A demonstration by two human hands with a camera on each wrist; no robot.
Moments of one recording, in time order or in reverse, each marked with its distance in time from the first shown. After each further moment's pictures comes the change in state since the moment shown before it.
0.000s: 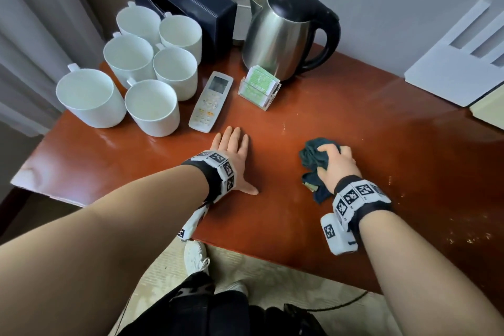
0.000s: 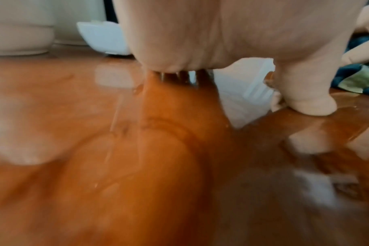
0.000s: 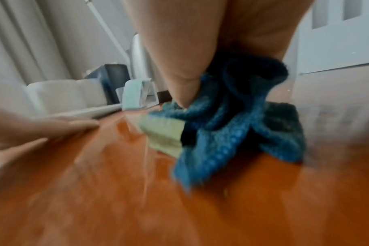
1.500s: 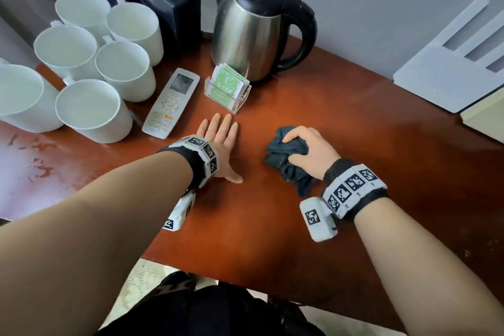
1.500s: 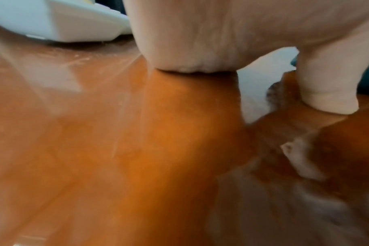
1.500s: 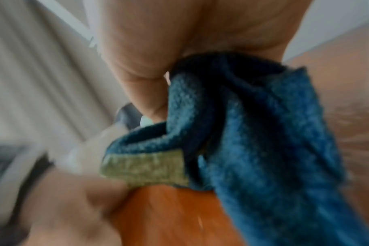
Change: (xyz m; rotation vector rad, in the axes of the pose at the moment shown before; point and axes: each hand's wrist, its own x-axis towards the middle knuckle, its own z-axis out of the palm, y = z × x) left_hand 0.056 0.032 -0.029 0.029 -0.029 -0.023; right_hand 0.053 0.010 -0.045 0.317 -0.204 -0.343
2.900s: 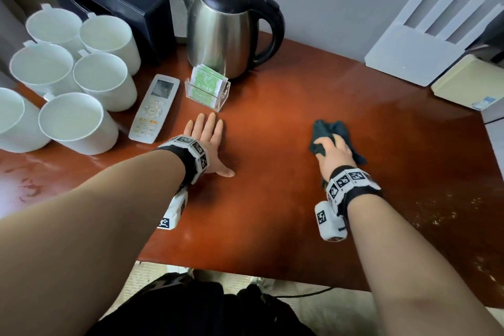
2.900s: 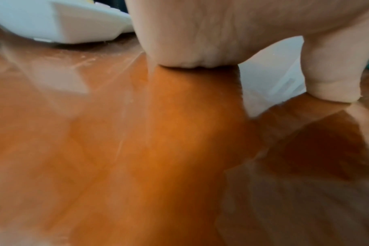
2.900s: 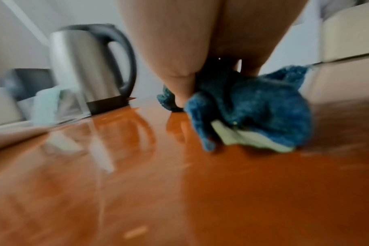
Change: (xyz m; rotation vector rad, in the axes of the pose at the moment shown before) left_hand -0.001 0.001 -0.001 -0.005 -0.001 -0.025; right_hand -0.034 0.072 0.012 -0.309 0.305 0.389
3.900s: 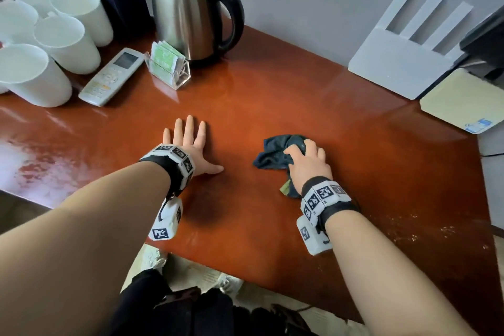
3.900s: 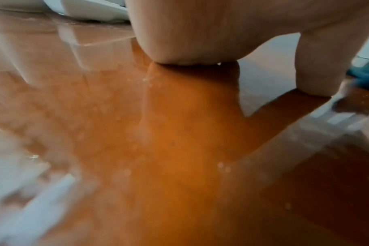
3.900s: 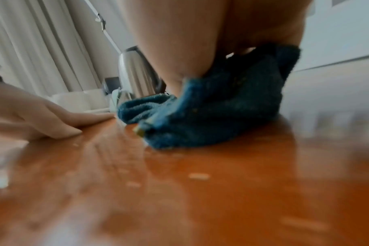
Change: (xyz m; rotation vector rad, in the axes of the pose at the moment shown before) left_hand -0.018 0.122 0.029 -0.242 0.035 -0.263; right_hand 0.005 0.091 -0.007 -0.192 -0.077 -0.283
